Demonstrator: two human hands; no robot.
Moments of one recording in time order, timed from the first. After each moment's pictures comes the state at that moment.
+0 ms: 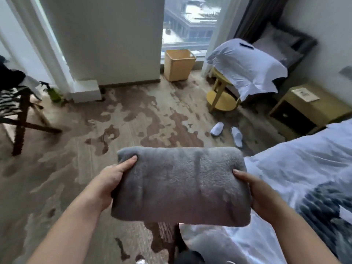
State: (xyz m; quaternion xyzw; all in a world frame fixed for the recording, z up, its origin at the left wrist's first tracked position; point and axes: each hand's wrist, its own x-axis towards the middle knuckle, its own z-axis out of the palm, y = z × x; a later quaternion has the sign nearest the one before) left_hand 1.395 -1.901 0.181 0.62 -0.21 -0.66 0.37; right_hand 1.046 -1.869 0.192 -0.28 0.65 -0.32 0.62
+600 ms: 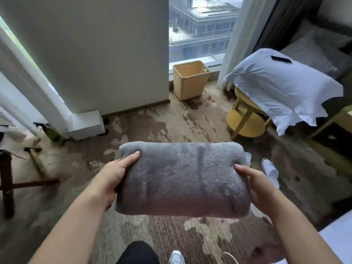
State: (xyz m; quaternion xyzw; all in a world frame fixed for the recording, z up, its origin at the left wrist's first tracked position) left_hand 1.407 -2.389 0.196 0.65 -0.26 -0.61 0.36; right_hand 1.066 -2.368 0.170 -0.21 0.60 -0.43 0.64
